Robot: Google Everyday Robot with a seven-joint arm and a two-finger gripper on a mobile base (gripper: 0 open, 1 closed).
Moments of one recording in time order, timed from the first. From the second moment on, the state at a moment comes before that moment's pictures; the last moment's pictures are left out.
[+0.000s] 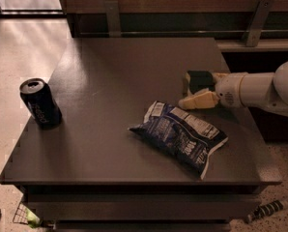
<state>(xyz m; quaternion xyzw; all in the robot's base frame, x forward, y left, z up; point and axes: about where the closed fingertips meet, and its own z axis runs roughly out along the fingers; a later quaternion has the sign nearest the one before) 0.612 -0.171 0.807 -0.34 0.80 0.19 0.46</state>
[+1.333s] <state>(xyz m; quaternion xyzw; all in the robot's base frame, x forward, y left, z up) 0.612 -0.169 0.811 -0.34 0.80 0.19 0.46</state>
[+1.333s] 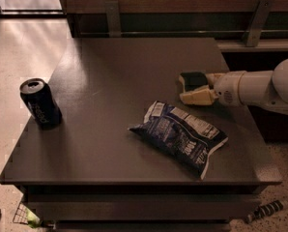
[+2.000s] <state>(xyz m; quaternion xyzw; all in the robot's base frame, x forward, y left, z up) 0.612 -0.169 0.811 -0.34 0.80 0.19 0.46</state>
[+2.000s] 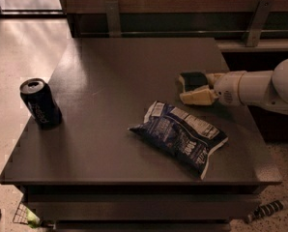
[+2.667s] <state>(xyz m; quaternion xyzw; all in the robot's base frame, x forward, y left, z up) 0.612 -0.169 0.812 -0.34 0.80 0.19 0.46</state>
